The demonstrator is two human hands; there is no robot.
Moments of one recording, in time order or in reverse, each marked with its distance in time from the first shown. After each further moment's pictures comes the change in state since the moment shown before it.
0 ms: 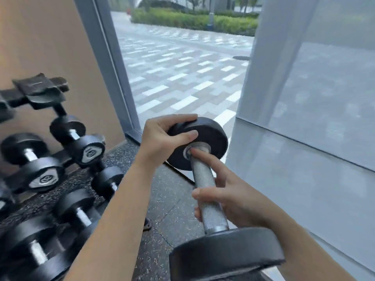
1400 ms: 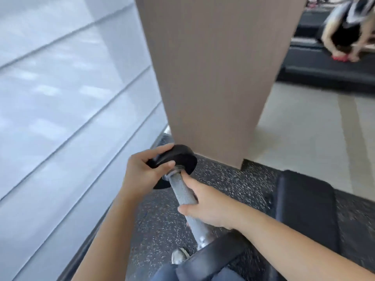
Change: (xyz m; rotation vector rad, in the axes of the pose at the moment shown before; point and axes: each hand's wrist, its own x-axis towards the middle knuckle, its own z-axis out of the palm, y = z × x) left_hand -0.532 0.123 0.277 -0.350 -1.631 0.064; right_hand -0.516 0.297 0.236 -0.045 1.673 0.276
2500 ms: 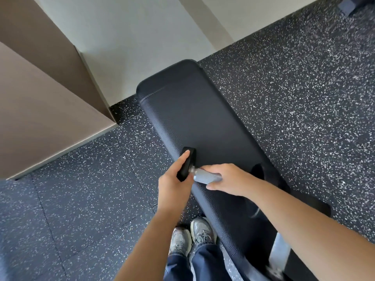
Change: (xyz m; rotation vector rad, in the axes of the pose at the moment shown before) left_hand -0.086 -0.259 0.474 0.202 -0.944 -0.357; right_hand -0.091 0.522 -0.021 0.376 0.579 0.653
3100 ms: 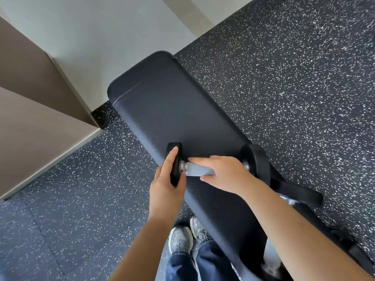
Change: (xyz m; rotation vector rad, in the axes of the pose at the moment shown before) left_hand 0.004 -0.001 0.029 0.303 -0.027 0.166; right_hand 0.005 0.037 -0.002 -0.310 0.267 -0.027
